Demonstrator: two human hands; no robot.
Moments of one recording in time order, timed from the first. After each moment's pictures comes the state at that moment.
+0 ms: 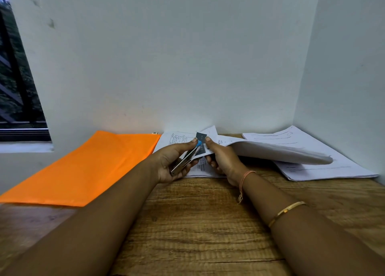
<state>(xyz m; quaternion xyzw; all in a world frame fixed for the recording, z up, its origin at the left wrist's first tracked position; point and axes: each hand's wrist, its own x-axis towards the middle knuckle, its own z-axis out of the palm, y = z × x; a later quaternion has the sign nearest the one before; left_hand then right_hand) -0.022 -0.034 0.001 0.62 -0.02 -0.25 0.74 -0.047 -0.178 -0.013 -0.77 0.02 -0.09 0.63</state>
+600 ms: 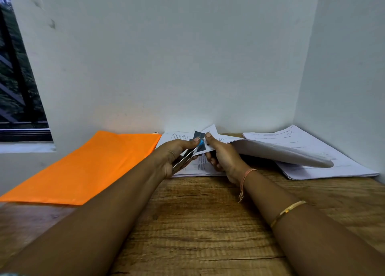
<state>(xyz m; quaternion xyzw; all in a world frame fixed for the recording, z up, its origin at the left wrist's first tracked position) -0.022 -0.043 0.008 0.67 -0.01 -0.17 0.72 -0.053 -0.175 -0.006 -0.74 0.02 -0.08 0.66</state>
